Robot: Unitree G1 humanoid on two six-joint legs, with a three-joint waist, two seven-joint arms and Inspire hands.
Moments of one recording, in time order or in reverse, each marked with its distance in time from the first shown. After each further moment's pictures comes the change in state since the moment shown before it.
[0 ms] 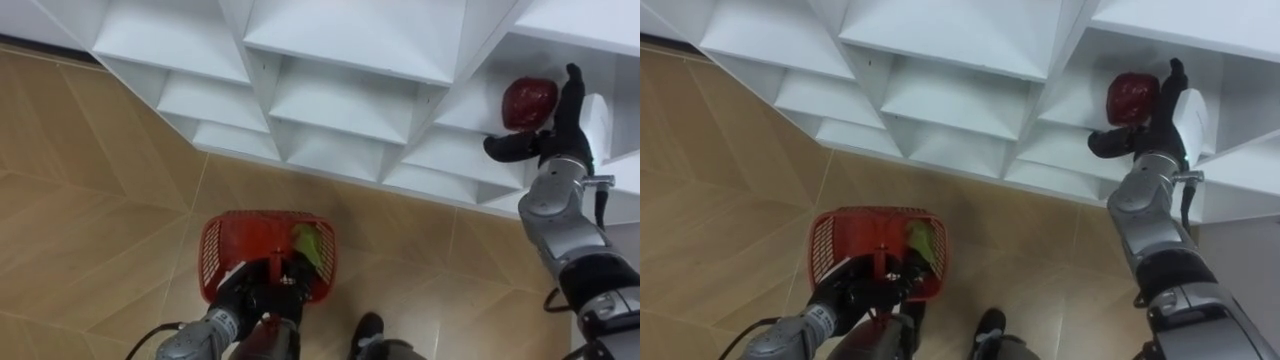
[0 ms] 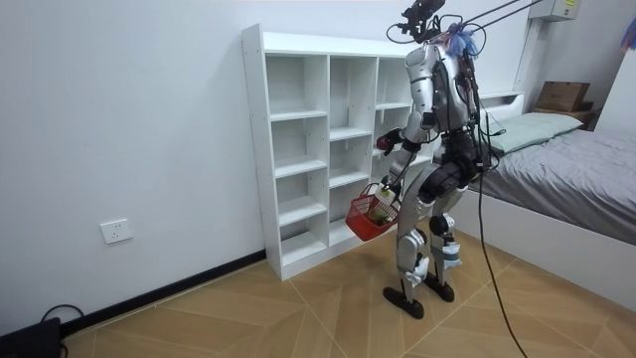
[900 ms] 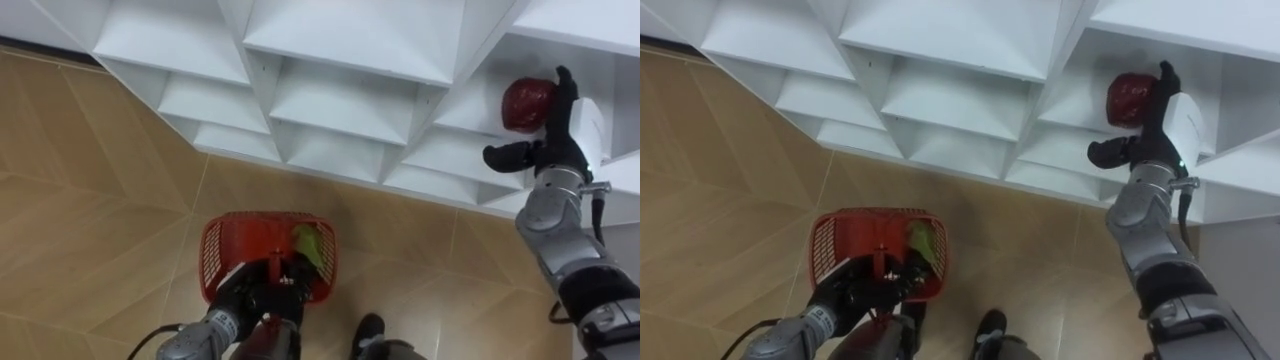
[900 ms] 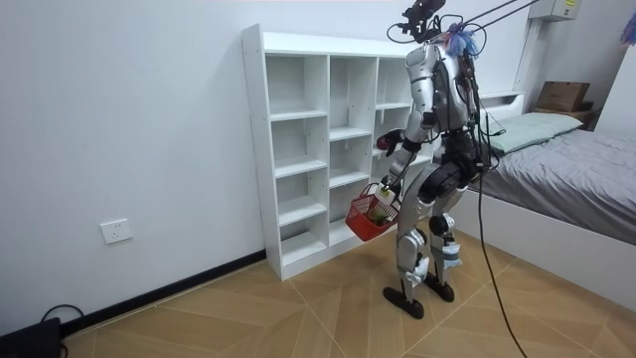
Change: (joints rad) left arm 0.000 -0.001 0.003 0.010 0.000 -0.016 -0.008; right arm 0.031 0.001 0.000 0.002 -0.123 -0.032 -0.024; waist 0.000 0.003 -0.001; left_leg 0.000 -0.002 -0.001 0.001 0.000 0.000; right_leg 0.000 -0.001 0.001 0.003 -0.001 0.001
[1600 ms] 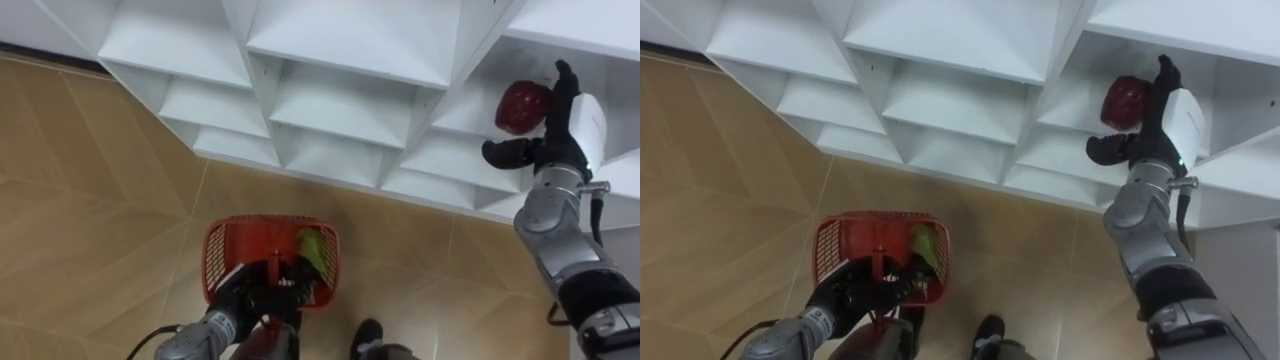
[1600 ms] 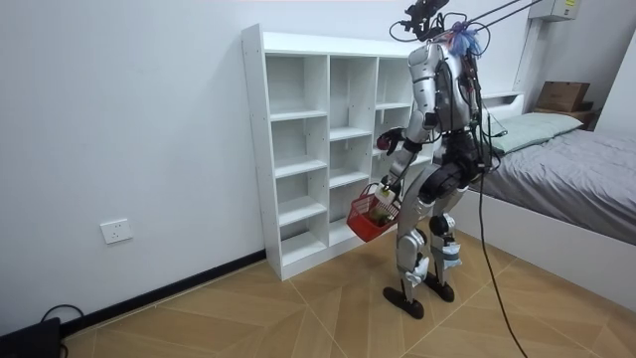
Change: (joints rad) left arm 0.000 -0.008 0.029 0.011 0.010 0.010 -0.010; right arm 0.026 0.005 0.000 -0.003 -0.034 0.000 -0.005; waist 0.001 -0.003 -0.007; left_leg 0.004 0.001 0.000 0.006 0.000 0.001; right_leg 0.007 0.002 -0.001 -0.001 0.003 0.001
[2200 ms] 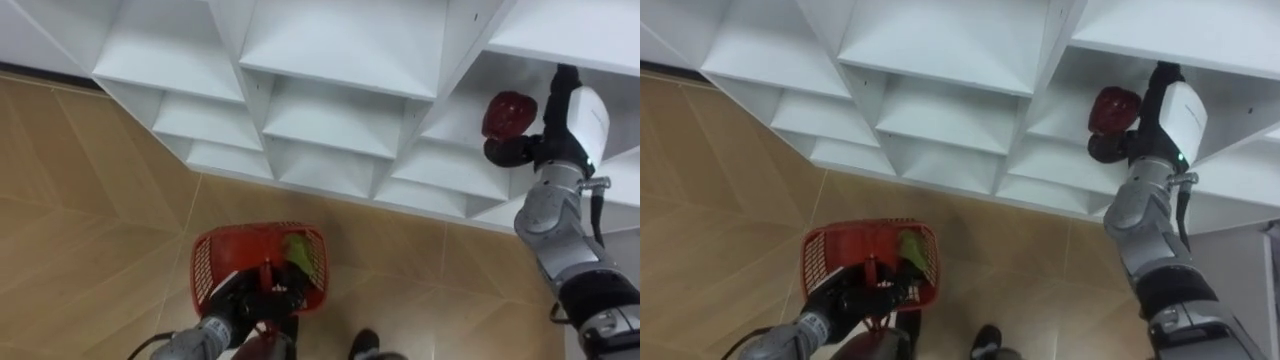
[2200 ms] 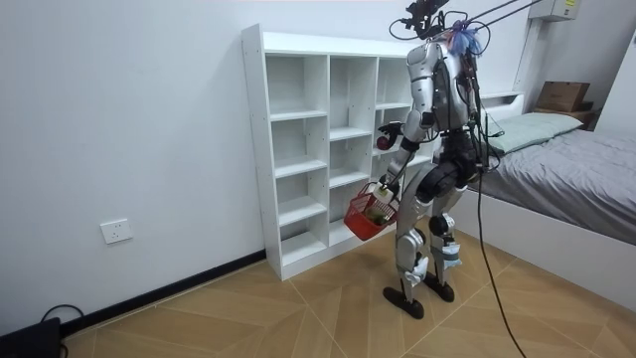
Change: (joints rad) left arm 0.000 -0.002 0.017 0.025 0.010 0.000 -0.025; right arm 0.003 0.000 -0.018 -0.086 -0.095 -0.007 -0.025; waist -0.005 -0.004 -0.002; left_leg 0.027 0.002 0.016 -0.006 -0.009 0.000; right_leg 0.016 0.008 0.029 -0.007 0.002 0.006
